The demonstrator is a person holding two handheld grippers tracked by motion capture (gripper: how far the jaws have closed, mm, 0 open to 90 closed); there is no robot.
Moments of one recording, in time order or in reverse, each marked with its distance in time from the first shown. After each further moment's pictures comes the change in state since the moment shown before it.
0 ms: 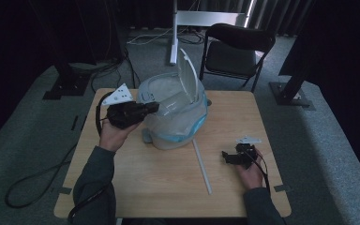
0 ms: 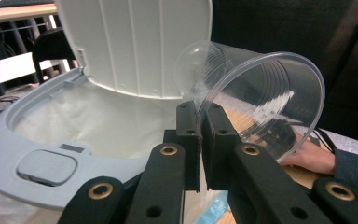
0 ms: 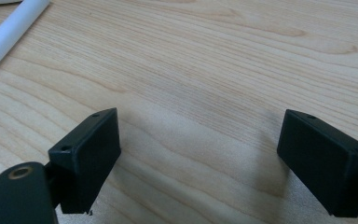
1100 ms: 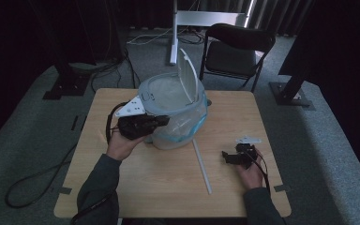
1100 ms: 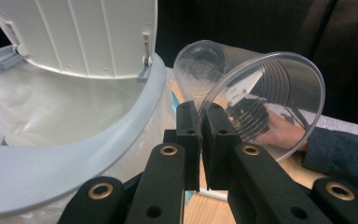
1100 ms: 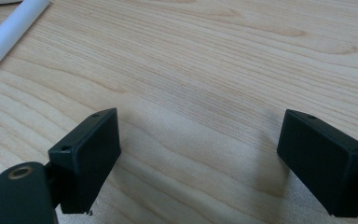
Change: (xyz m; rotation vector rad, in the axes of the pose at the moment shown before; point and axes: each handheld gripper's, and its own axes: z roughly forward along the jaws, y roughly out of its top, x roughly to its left) left arm -0.027 -0.015 0.018 0.056 -0.096 0.033; right arm 0.000 0.000 0.000 0.000 0.000 0.000
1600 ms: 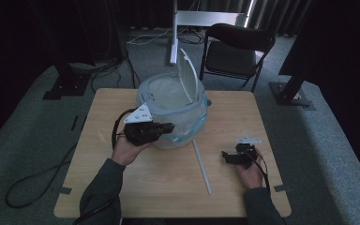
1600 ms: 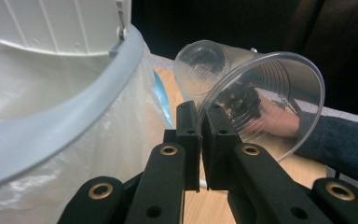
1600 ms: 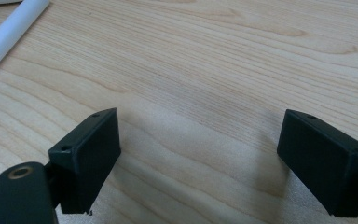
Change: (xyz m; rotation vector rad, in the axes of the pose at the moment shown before) left arm -0.009 -0.013 0.015 0.043 -0.032 0.000; right arm 0.000 0.000 0.000 0.000 0.000 0.000
